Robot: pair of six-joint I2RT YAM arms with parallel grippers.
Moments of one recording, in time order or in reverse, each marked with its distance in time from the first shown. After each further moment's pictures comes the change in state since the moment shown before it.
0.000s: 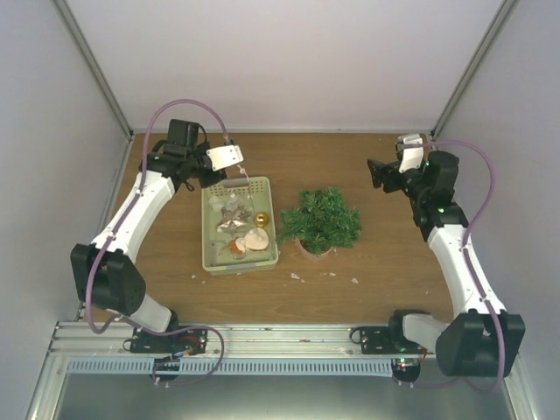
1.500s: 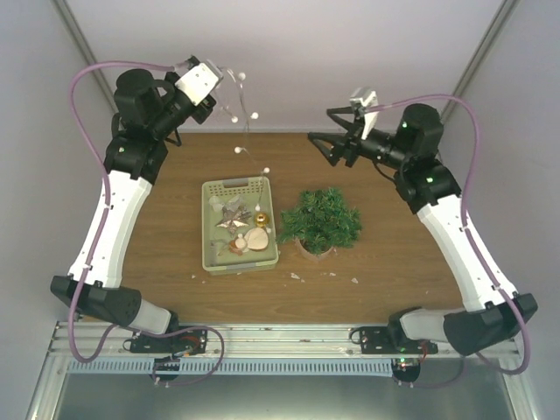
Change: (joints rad) left arm -0.006 -0.094 0.348 0.395 0.059 -0.393; right arm 0.330 0.136 0.527 -0.086 -0.332 0.120
